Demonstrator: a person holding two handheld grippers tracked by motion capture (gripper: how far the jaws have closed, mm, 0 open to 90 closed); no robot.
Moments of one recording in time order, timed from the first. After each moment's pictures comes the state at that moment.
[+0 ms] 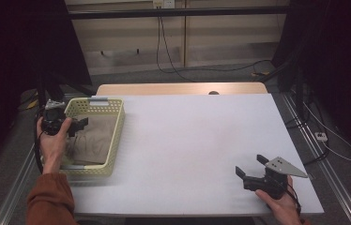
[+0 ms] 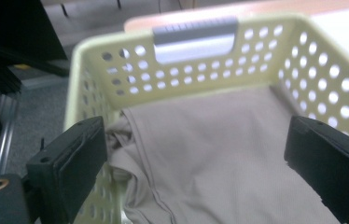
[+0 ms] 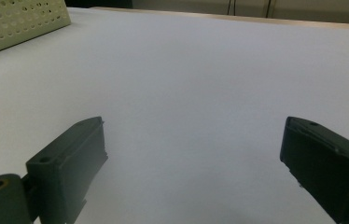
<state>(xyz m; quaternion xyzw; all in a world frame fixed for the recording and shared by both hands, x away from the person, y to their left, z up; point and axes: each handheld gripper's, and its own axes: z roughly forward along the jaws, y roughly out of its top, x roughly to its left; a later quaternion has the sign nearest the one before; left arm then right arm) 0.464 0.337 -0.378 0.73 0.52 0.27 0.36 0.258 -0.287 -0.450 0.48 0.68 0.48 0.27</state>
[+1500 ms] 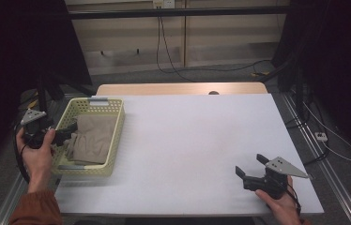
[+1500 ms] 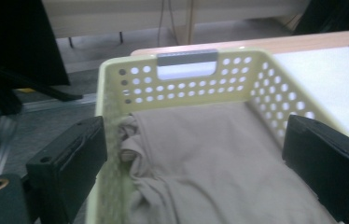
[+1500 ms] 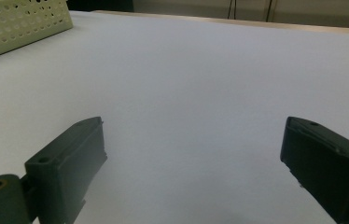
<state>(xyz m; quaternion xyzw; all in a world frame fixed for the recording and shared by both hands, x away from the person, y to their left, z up) 0.408 0.352 -0.361 0.70 0.51 0.28 0.42 0.258 -0.287 -0.449 0.48 0.68 0.48 0.28</state>
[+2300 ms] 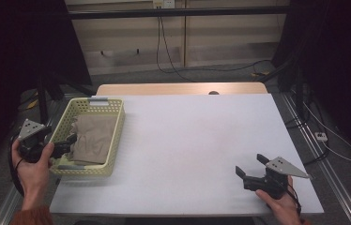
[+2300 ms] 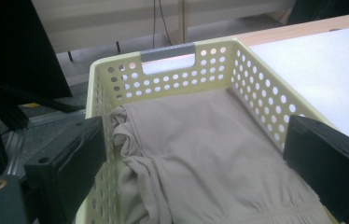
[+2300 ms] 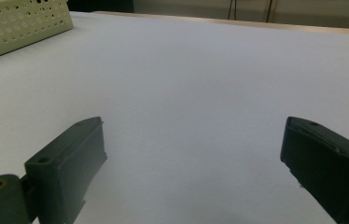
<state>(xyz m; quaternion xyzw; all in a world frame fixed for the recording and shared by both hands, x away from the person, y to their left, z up) 0.368 0.344 -0.358 0.71 0.48 0.30 0.42 0.258 -0.287 -0.449 0.48 0.68 0.48 0.28</state>
